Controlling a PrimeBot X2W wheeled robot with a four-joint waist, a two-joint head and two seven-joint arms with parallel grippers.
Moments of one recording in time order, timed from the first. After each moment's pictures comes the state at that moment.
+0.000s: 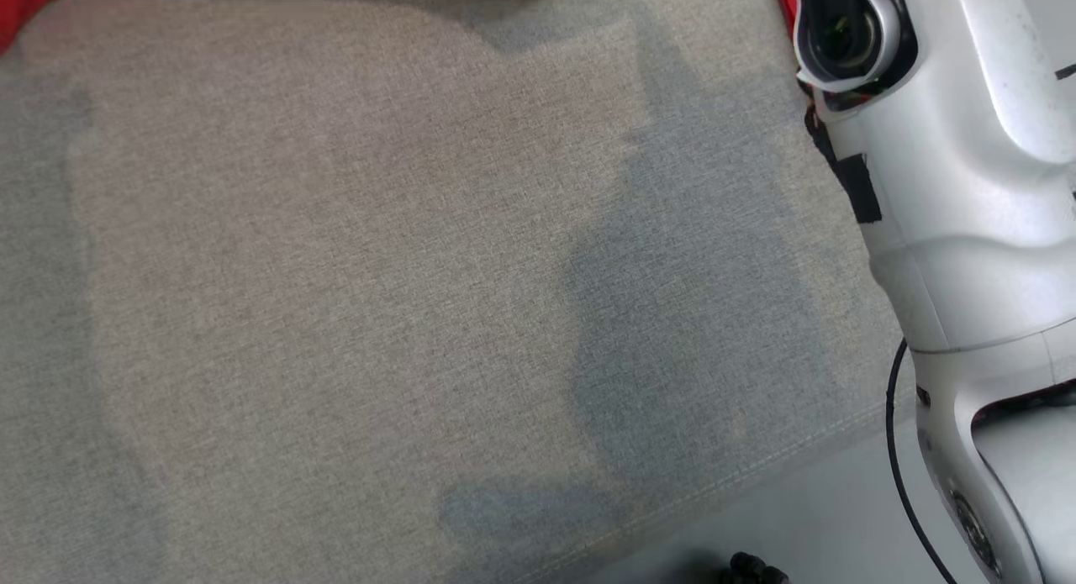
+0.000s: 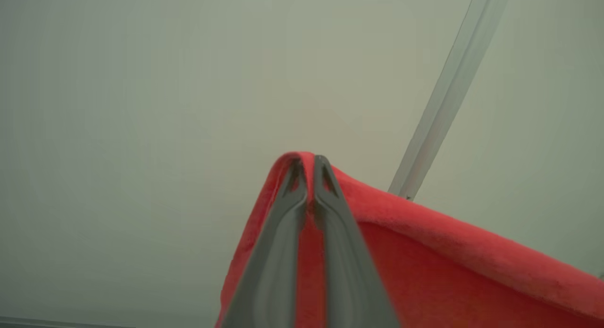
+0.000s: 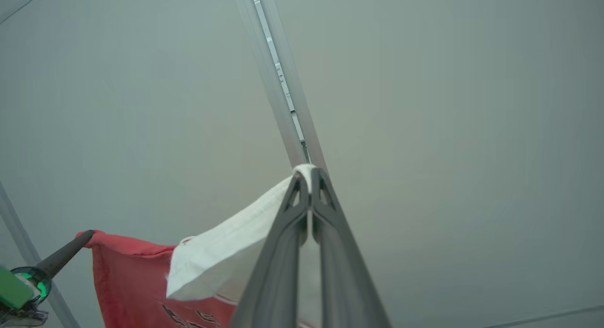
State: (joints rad) left arm -1.43 0.47 -0.32 0.94 -0.75 -0.04 -0.21; right arm -1.19 -0.05 0.26 0.49 0.66 0.13 -0.26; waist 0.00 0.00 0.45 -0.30
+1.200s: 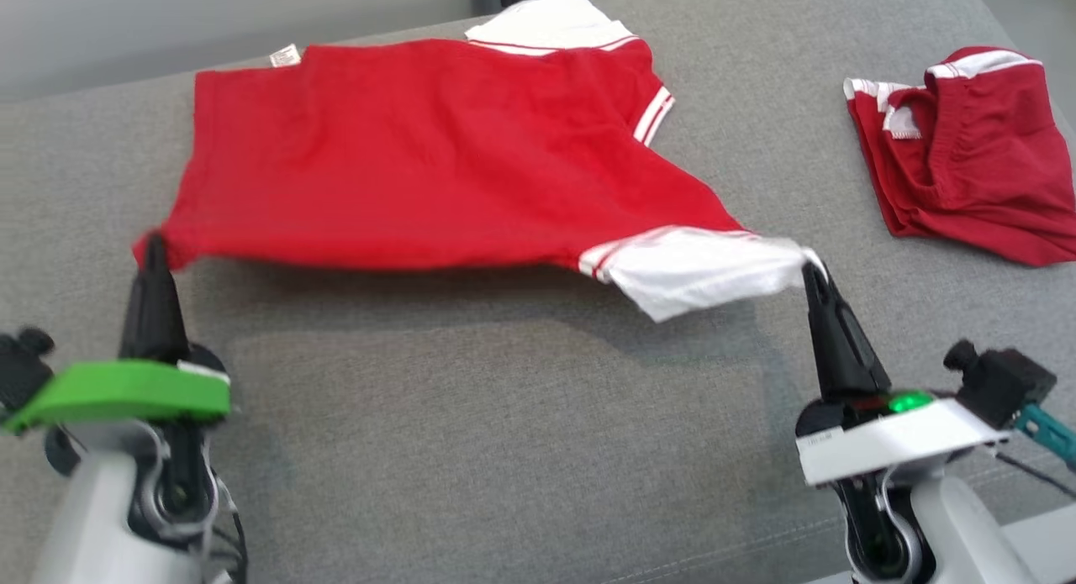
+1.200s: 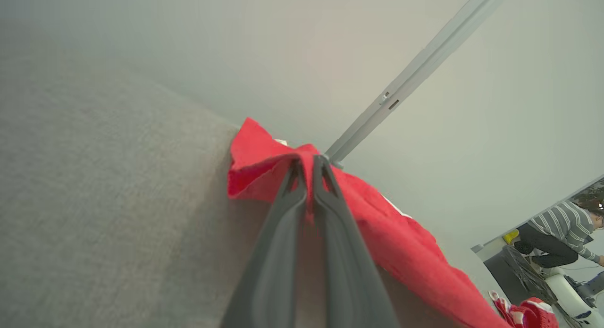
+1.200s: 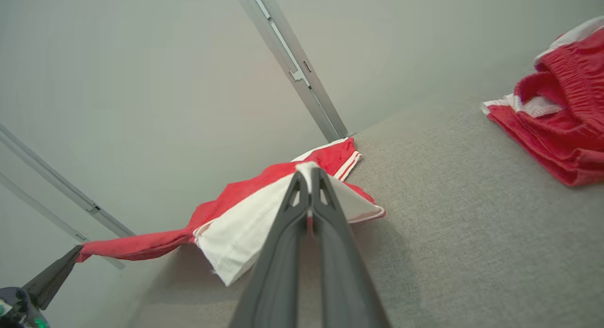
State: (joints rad) left arm -0.39 0.32 -0.18 0.36 -1.04 -0.06 -0.26; right arm -0.17 -0.14 0.20 0.05 0.69 0.13 -0.26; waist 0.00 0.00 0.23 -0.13
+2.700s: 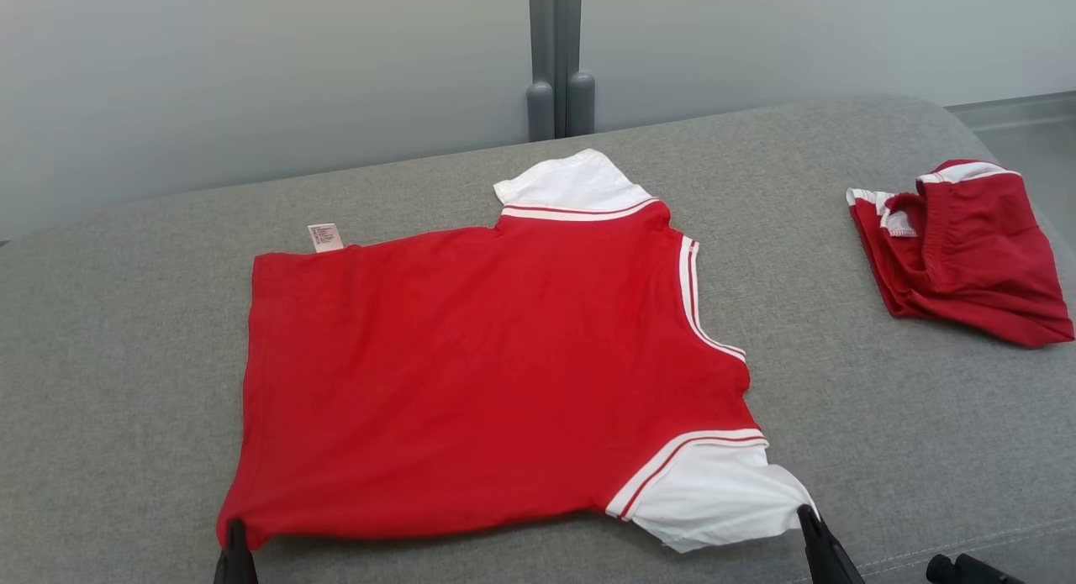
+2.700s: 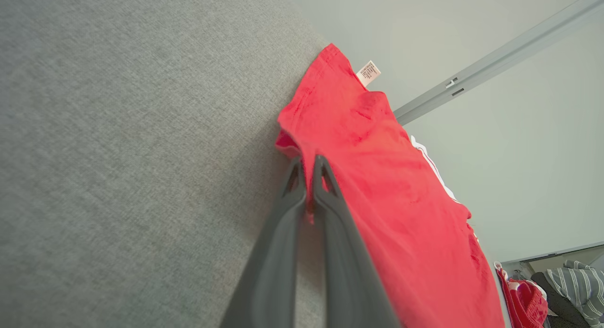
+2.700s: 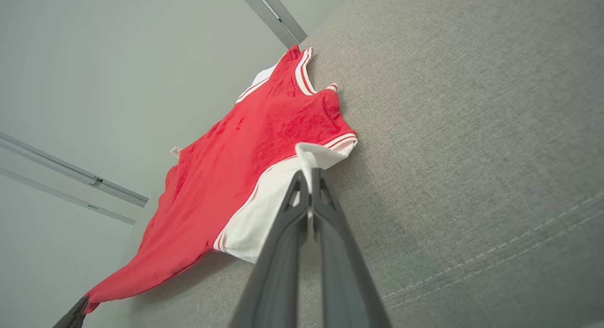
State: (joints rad) left arm 0.14 0.09 -0.03 0.31 -1.00 -0.08 -0.26; right arm 0.26 -0.07 0.16 0.09 0.76 0.13 -0.19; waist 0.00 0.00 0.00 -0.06
